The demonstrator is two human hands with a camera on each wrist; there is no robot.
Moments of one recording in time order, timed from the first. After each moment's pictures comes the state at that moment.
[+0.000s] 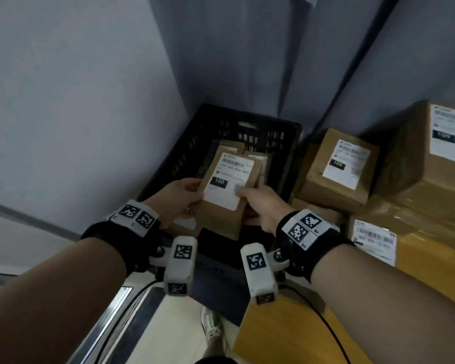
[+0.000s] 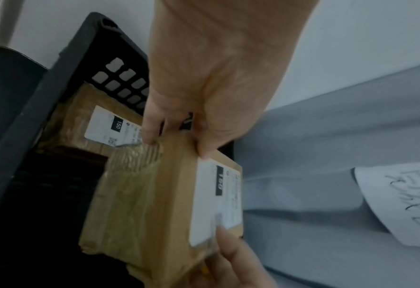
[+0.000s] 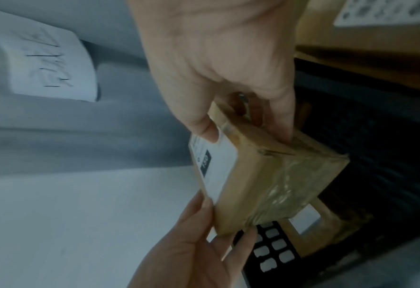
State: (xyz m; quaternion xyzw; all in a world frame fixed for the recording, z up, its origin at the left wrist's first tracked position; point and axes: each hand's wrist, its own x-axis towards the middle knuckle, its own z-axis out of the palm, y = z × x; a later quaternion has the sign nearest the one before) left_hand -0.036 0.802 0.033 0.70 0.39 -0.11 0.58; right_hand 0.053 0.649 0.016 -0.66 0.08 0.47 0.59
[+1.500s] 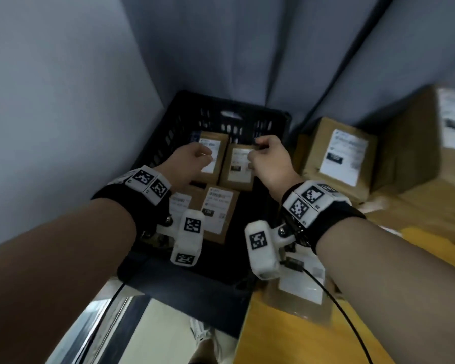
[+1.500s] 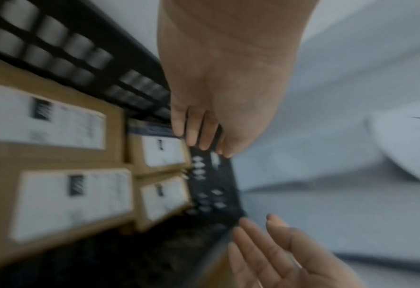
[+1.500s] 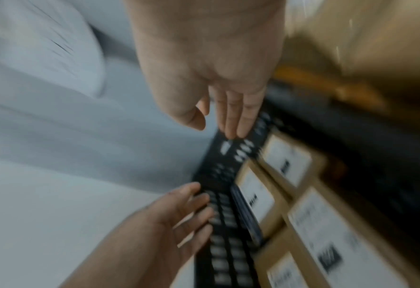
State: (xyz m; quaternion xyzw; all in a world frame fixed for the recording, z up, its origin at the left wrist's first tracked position) left_hand 0.059 0.831 -0.002 0.84 0.27 -0.08 0.46; right_hand 0.133 0.672 -0.014 -0.81 -0.03 0.21 0.55
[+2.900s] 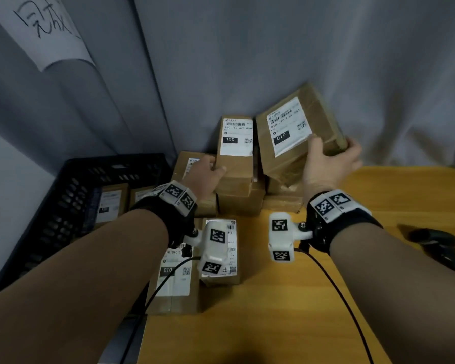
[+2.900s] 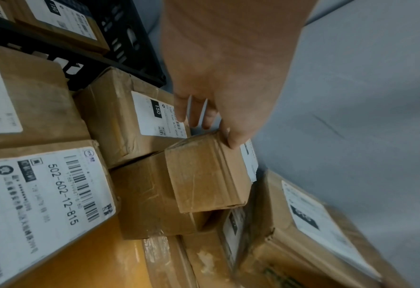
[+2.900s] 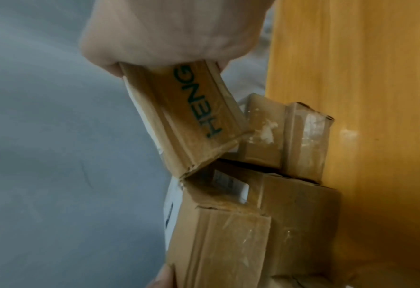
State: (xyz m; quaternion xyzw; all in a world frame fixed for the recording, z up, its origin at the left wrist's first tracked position) left_hand 0.153 0.515 0.064 0.88 0.12 -0.09 0.45; right_hand 0.160 0.297 0.083 -0.71 0.27 -0.23 0.61
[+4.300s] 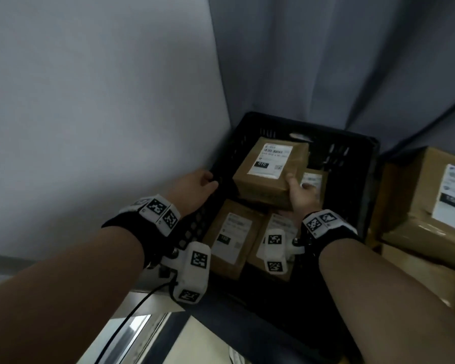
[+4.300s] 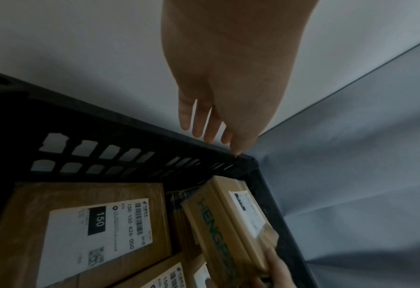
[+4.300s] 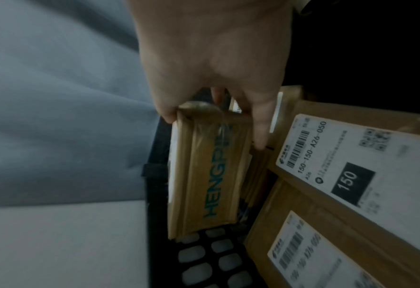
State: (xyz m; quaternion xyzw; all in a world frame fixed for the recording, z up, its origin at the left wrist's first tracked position) left_hand 0.008 0.945 -0.010 0.88 0.35 -0.09 0.31; right_hand 0.148 0.770 -0.105 -0.68 0.18 0.33 0.63
